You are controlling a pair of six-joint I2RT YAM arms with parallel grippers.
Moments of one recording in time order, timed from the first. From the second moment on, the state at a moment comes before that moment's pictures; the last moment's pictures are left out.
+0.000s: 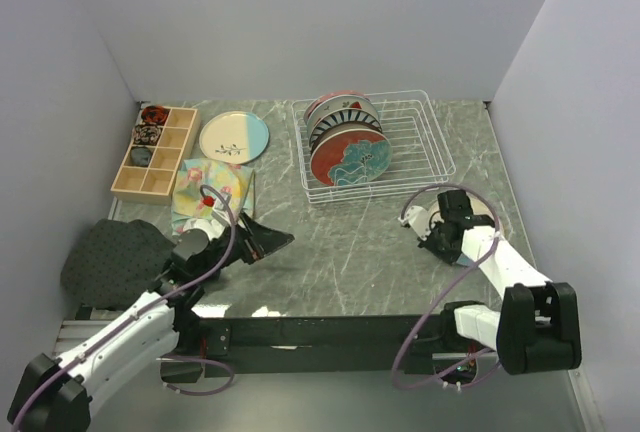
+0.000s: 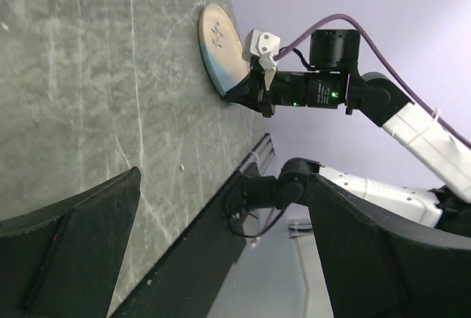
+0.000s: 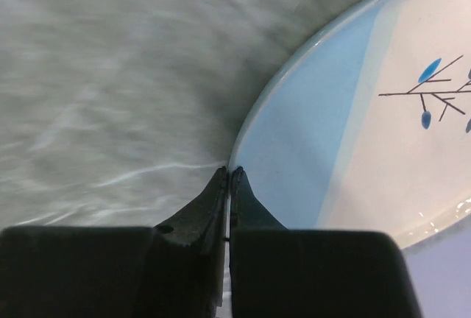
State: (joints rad) left arm -0.55 0.63 0.17 0.36 0.39 -1.11; right arm 0.05 1.16 0.56 -0.66 -0.01 -0.89
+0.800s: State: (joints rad) left arm -0.97 1.27 0.32 0.54 0.04 -1.52; right arm 0.58 1.06 0.72 -0.90 -0.34 -0.77
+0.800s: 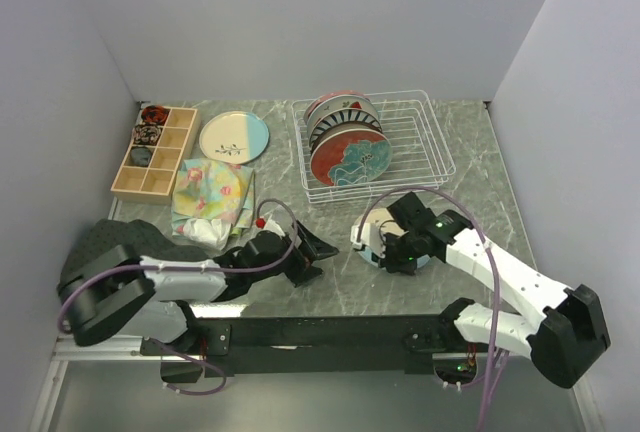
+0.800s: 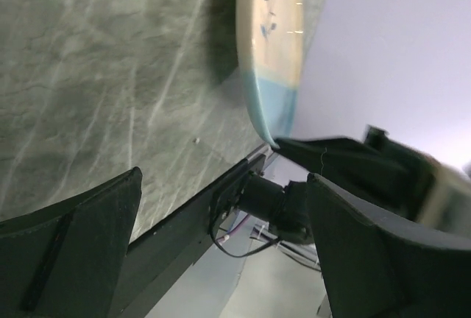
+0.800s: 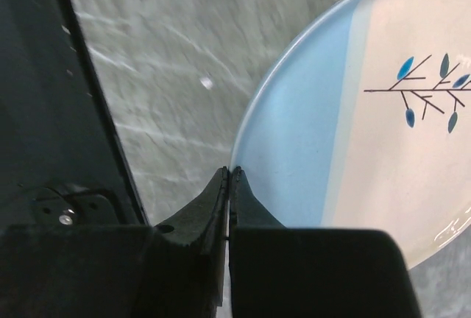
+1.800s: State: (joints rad) left arm -1.02 1.48 0.33 0.74 -0.10 -1.74; right arm 0.88 1.18 0.87 -0.81 -0.54 -0.64
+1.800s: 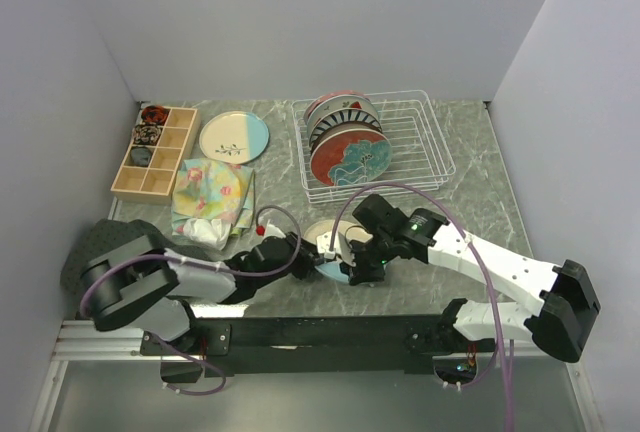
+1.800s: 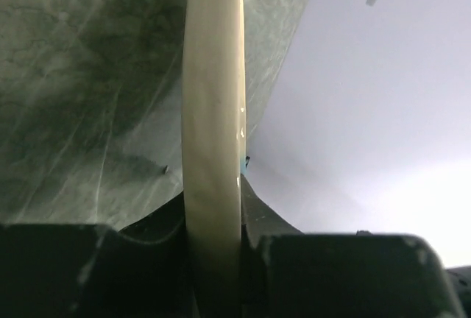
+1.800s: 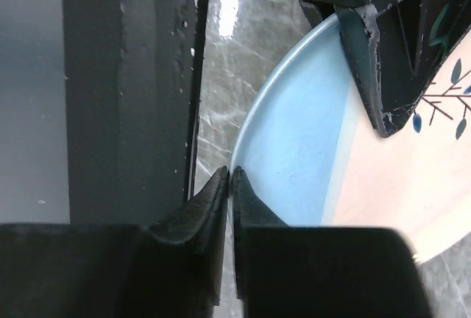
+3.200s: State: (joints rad) left arm -0.81 1.19 1.37 -0.53 0.15 0.35; right arm 0.26 0.79 0.84 -0.74 -0.56 -0.47
